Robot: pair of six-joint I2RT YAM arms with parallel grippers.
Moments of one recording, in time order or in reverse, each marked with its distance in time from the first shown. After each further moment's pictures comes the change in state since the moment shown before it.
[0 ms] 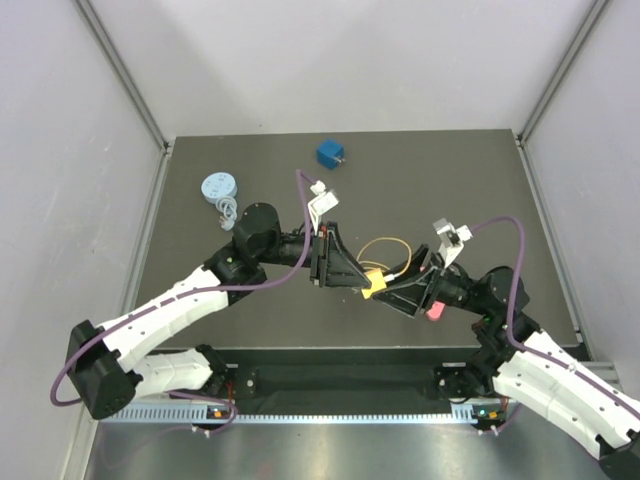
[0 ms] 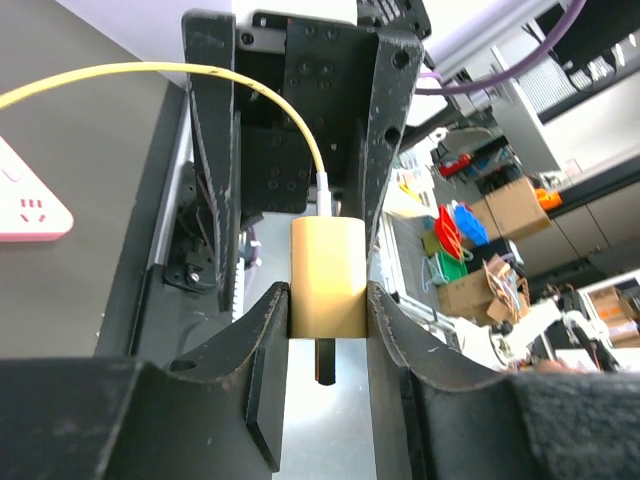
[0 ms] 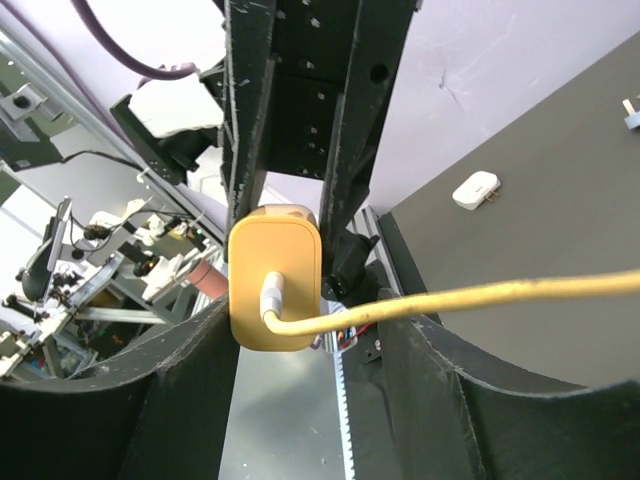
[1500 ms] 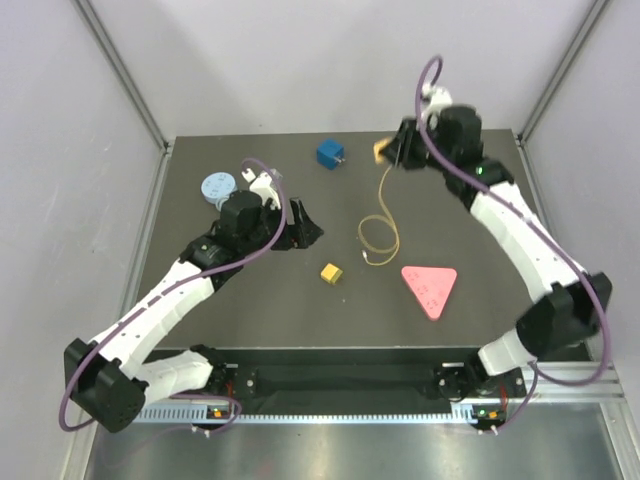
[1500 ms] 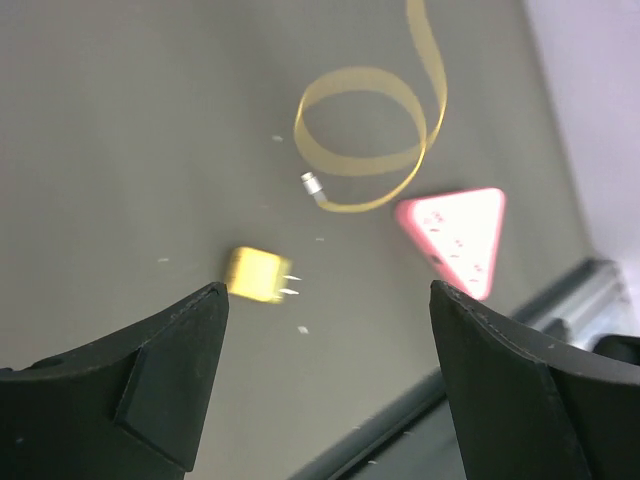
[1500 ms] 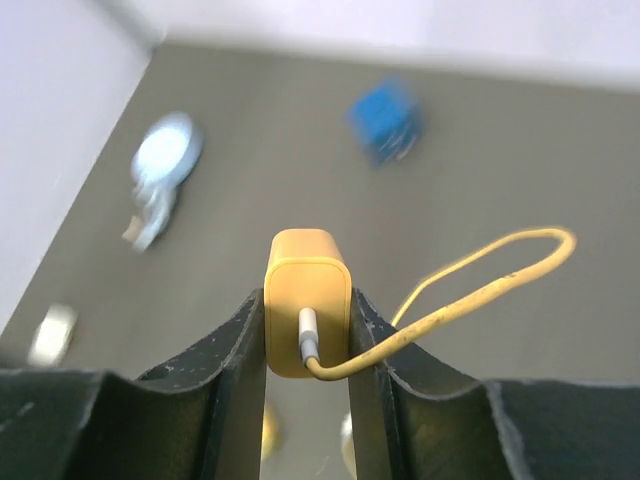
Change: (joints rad) left arm 0.255 -0.028 0.034 -0.539 -0.715 0.264; right arm -0.329 0.900 1.029 -0.773 0.385 -0.557
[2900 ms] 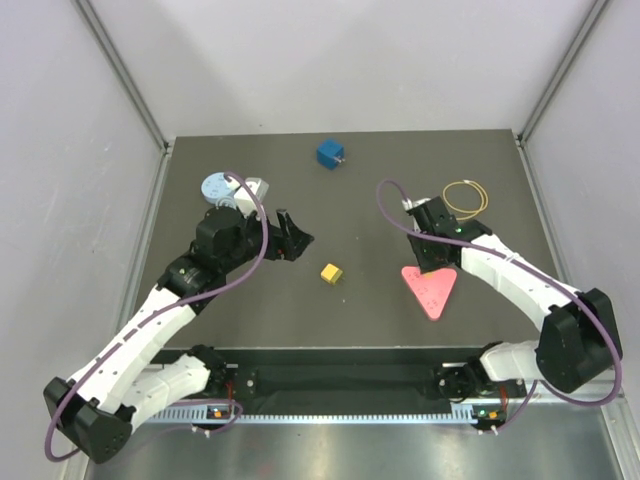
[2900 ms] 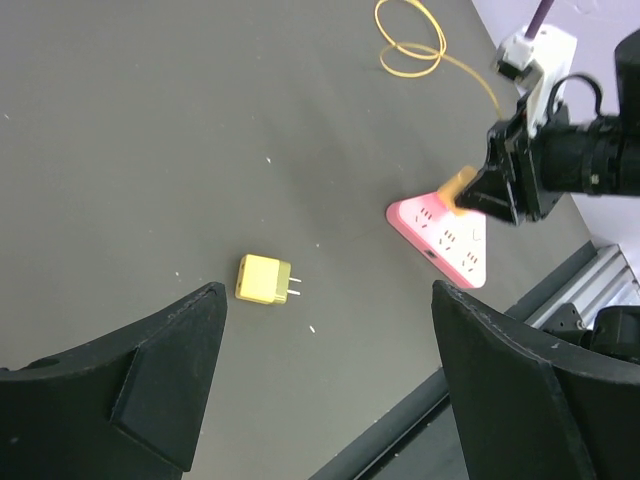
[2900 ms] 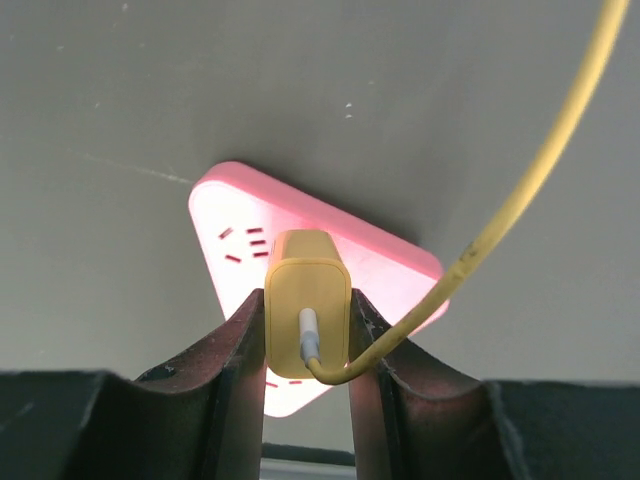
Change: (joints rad) left arm 0.000 -0.193 -0.075 0.002 -0.010 0.104; right arm 0.108 -0.116 -0.460 -0.427 0.440 -0.190
